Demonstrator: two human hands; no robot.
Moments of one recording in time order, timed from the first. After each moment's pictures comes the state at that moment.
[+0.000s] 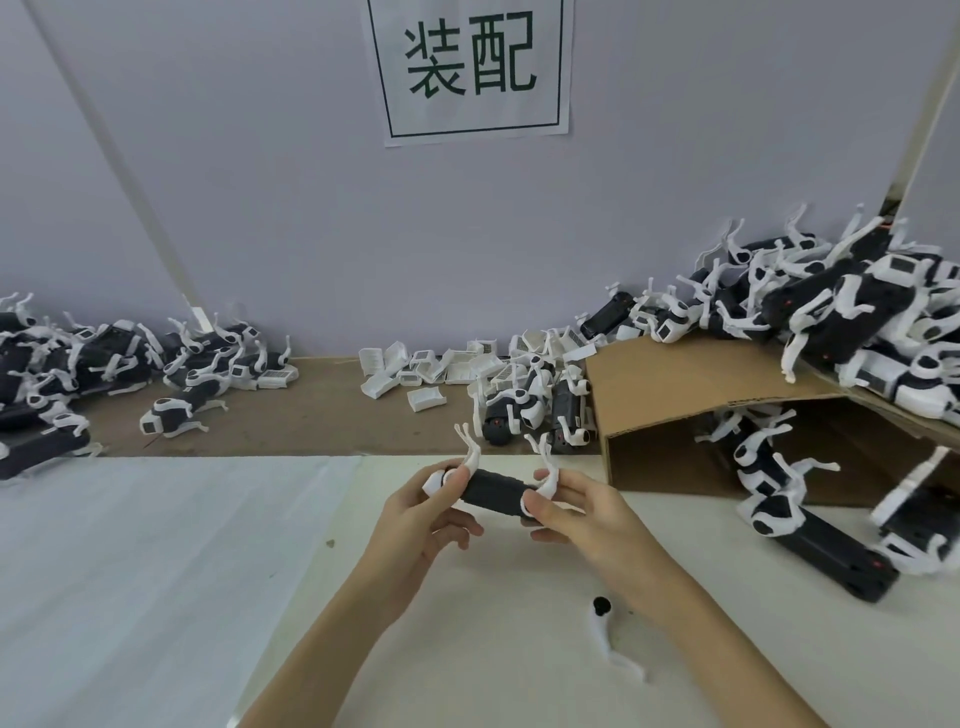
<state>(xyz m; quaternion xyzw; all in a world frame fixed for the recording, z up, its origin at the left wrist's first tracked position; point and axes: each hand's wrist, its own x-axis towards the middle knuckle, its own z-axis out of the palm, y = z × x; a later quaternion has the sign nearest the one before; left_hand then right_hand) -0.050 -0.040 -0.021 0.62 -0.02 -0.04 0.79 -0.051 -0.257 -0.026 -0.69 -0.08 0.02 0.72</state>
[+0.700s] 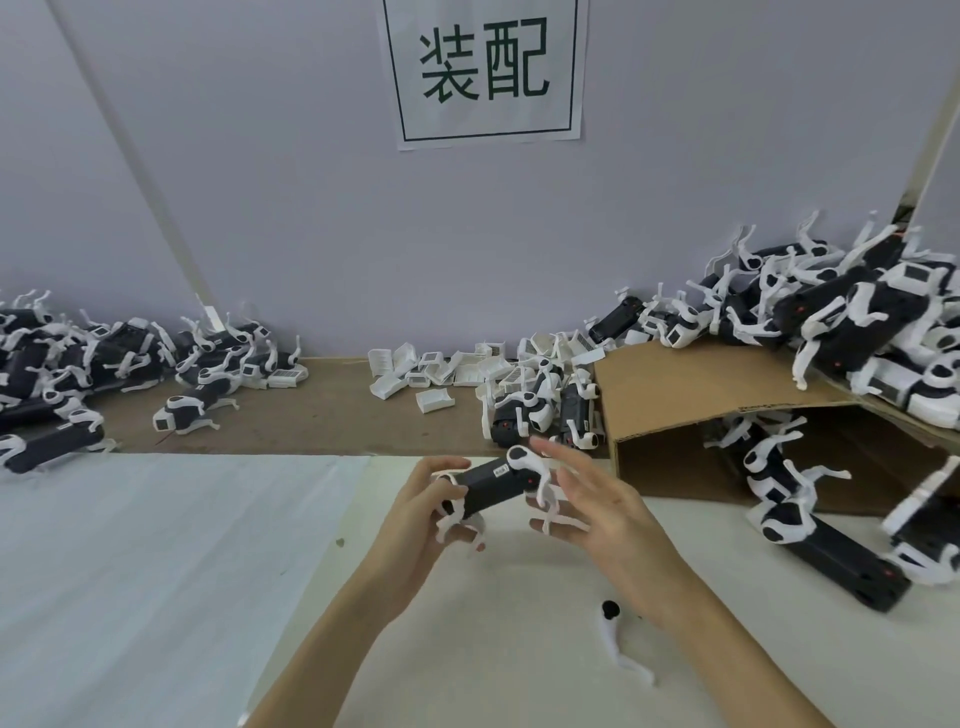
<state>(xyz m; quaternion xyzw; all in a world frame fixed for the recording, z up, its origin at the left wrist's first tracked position) -0.049 -0.033 -0.017 0.60 -0.02 -0.05 0.80 -0.058 -0.260 -0.015 -0.65 -0.16 0.03 0.74</state>
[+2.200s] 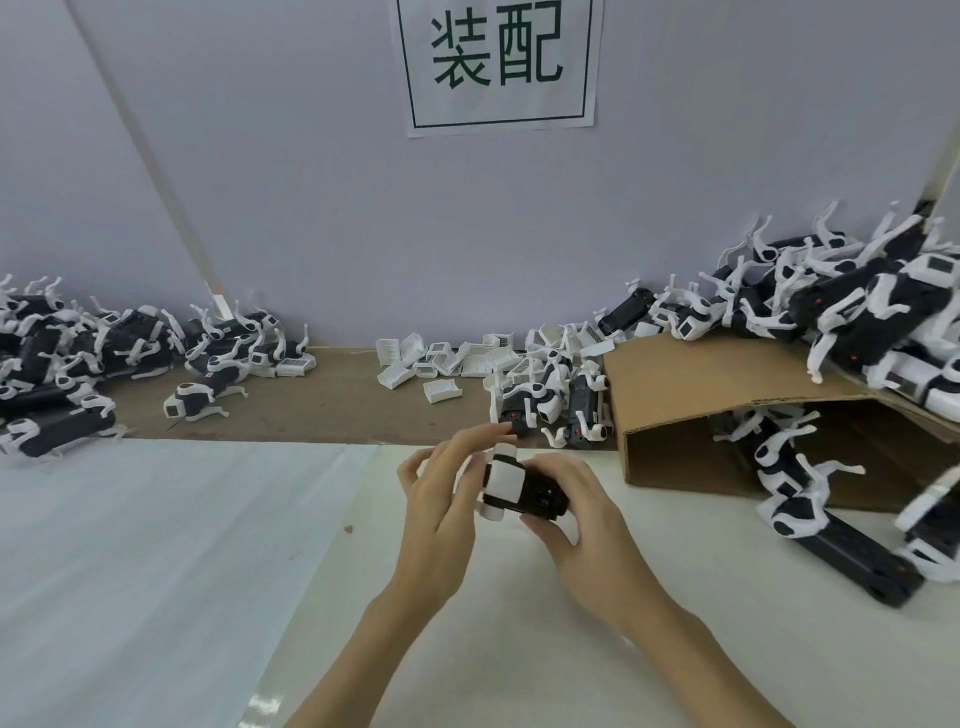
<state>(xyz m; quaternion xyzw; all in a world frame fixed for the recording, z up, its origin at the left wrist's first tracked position) -0.074 -0.060 -0.008 0.79 -0.17 0.26 0.53 -0.062 -0.236 -0.039 -0.84 -0.22 -0.20 0.45</state>
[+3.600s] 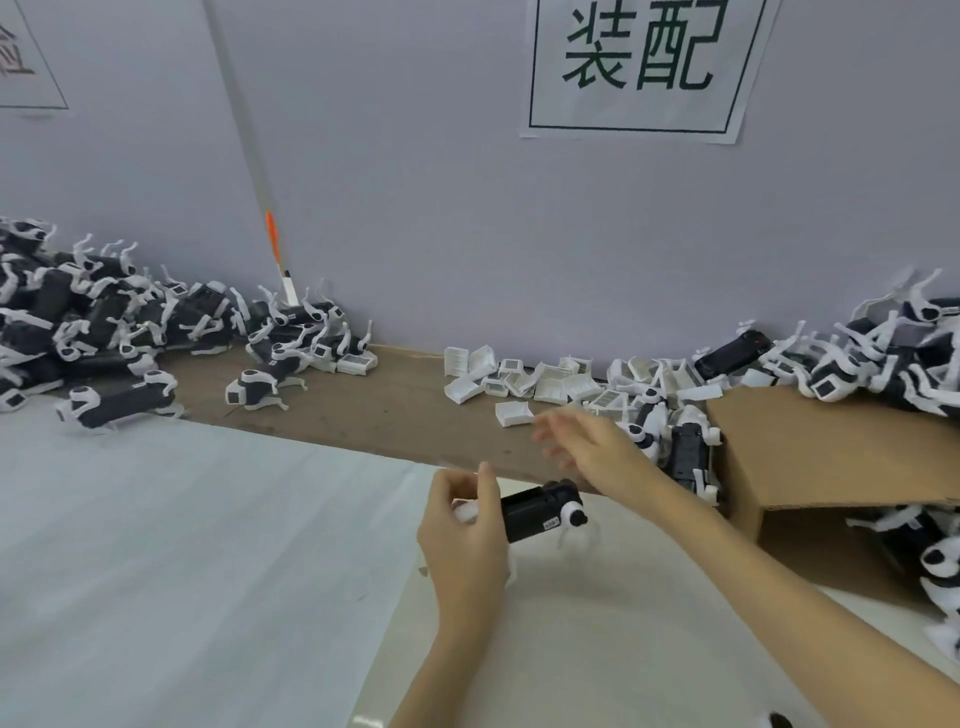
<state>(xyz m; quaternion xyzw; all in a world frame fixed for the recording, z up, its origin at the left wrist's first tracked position) -0.016 -0.011 -0.032 0.63 0.14 0.31 0.70 0.086 -0.156 0.022 -0.86 -0.20 0.00 0.47</state>
